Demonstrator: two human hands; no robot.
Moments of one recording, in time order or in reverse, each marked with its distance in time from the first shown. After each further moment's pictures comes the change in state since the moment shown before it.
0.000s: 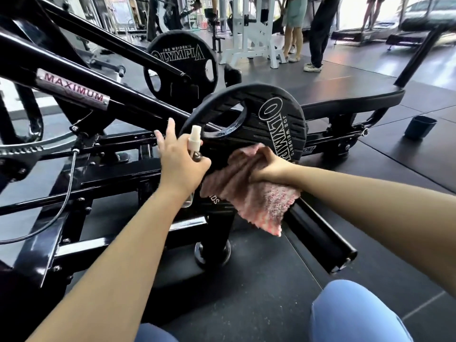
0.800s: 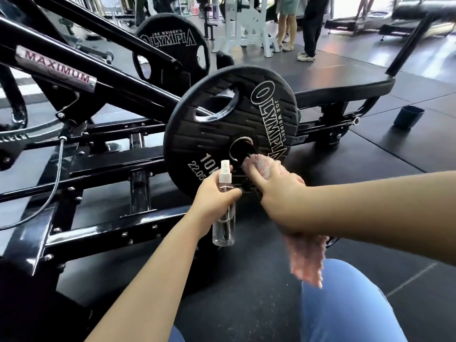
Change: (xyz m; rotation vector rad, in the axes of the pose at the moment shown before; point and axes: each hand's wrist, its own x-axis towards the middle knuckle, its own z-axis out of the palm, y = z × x) left_hand -0.079 0.014 0.040 -0.562 -0.437 -0.318; right_hand -0.091 -0.010 0.028 -1.232 -0.138 -0.010
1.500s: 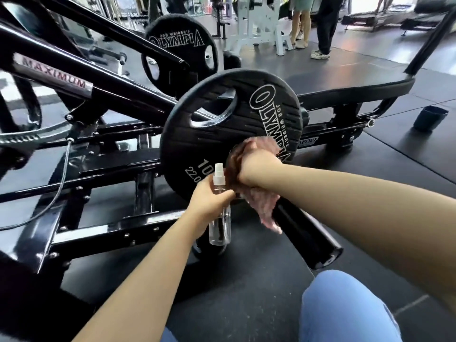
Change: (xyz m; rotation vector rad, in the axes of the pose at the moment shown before) left_hand 0.017 0.002 0.009 0.042 0.092 -0.044; right_hand 0.080 0.011 -0.030 0.370 0.003 -0.011
